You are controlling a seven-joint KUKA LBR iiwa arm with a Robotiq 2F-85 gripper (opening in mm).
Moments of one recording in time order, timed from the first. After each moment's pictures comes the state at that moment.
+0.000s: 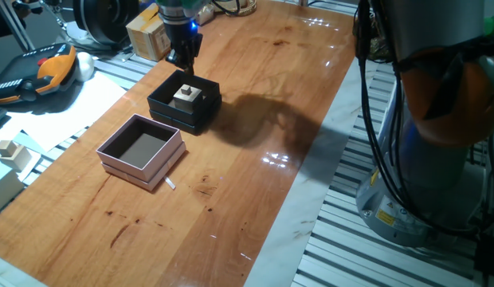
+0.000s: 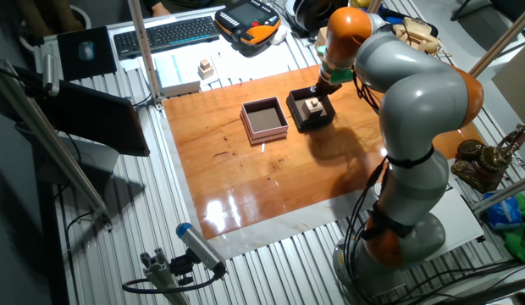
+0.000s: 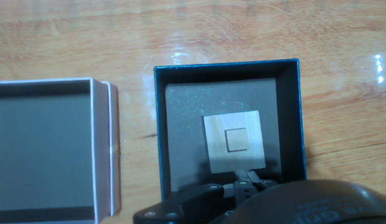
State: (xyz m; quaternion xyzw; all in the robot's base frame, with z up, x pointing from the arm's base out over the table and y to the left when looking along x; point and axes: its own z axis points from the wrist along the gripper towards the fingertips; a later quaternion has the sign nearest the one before) arm 0.595 -0.053 0.161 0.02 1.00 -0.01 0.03
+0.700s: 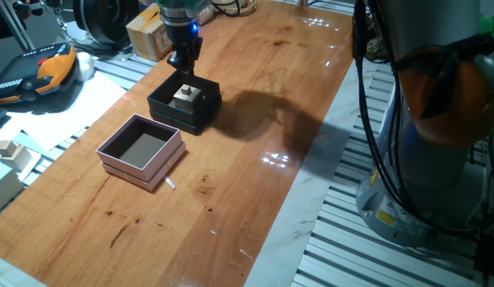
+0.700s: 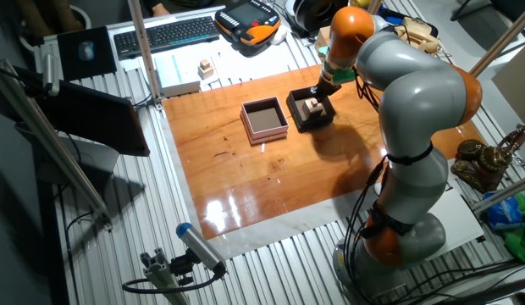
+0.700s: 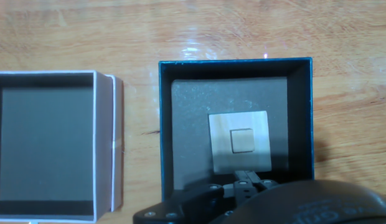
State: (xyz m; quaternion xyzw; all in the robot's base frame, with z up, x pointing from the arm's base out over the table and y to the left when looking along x) arm 0.595 -0.055 0.155 0.01 1.00 0.00 0.02
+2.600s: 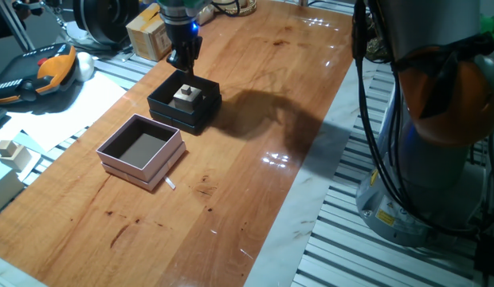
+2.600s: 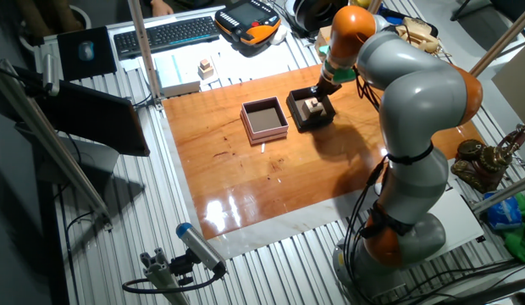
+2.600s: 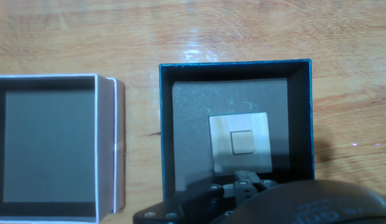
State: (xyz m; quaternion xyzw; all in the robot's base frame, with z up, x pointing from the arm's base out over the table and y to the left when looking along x) arm 0.597 -0.055 0.157 0.01 1.00 0.01 0.03
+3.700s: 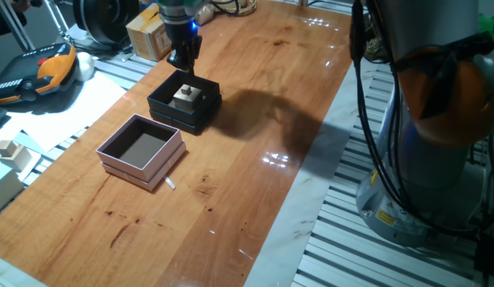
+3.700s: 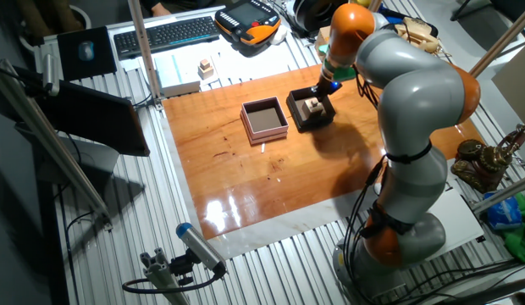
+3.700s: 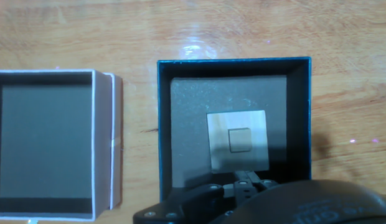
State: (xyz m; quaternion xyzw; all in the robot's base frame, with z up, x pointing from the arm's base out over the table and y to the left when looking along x) arm 0.596 -0.056 0.157 0.00 1.00 -0.01 0.03
